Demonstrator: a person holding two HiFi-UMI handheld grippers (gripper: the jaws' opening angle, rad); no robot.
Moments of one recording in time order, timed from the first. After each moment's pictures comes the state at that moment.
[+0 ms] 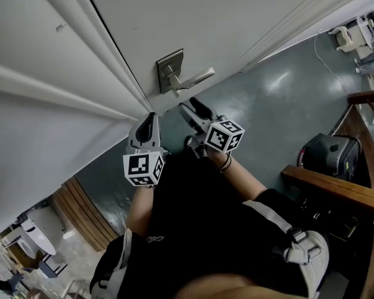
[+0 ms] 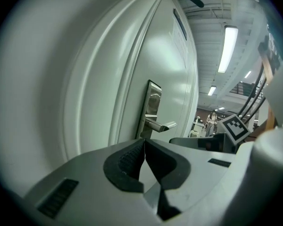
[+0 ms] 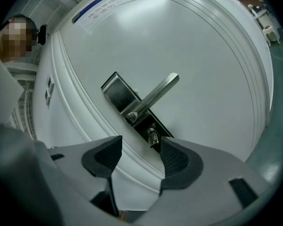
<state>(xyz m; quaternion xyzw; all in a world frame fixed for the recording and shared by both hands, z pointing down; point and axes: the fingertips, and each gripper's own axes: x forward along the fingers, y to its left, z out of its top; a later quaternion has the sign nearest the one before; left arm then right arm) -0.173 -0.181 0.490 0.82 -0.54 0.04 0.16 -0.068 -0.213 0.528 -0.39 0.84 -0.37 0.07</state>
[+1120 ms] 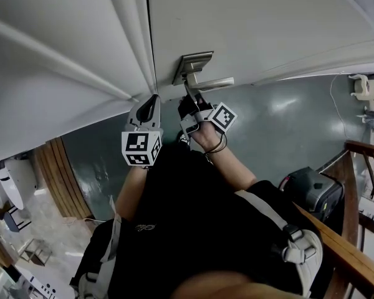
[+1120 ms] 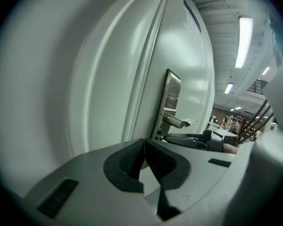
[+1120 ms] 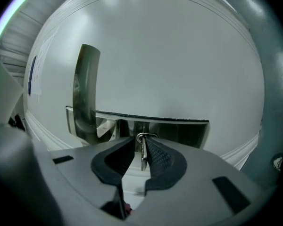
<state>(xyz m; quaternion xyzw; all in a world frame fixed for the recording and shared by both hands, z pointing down) -0.193 -0.210 0.518 0.77 -0.61 0.06 0.18 -0.095 -0.282 0.568 -0.29 0.69 -0.62 0.25</state>
